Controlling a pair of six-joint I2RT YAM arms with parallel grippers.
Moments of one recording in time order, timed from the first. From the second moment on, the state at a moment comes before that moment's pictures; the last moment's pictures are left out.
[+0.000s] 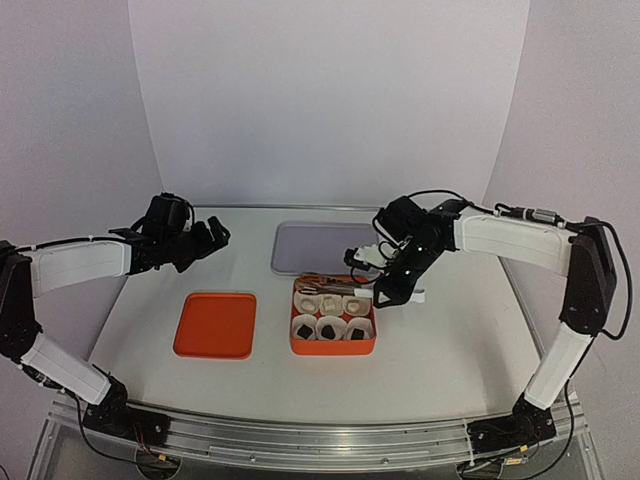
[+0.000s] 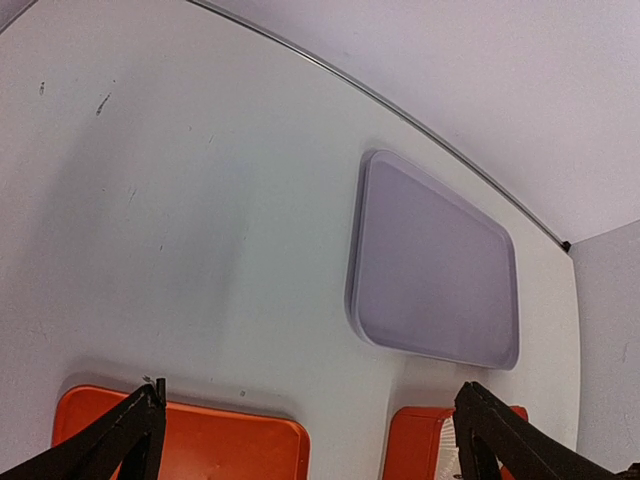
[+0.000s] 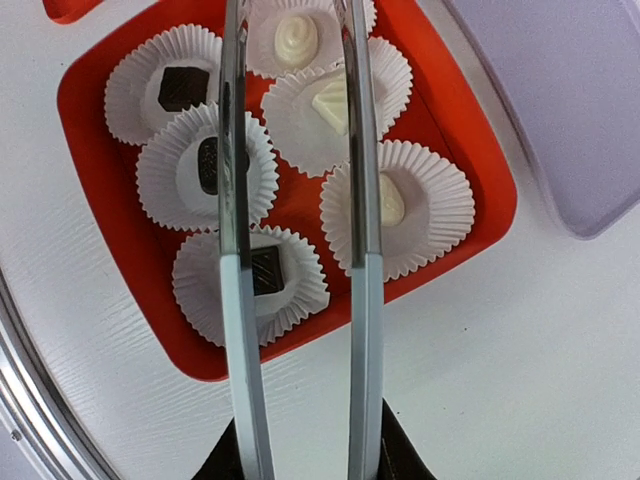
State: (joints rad) left arm -0.43 1.40 0.89 -0.10 -0.10 -0.77; right arm 0.72 1.77 1.40 -0.88 -0.15 -0.38
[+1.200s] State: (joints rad) left arm -0.43 1.46 0.93 -0.25 -0.12 -0.79; right arm 0.56 1.67 1.12 -0.74 0.53 0.66
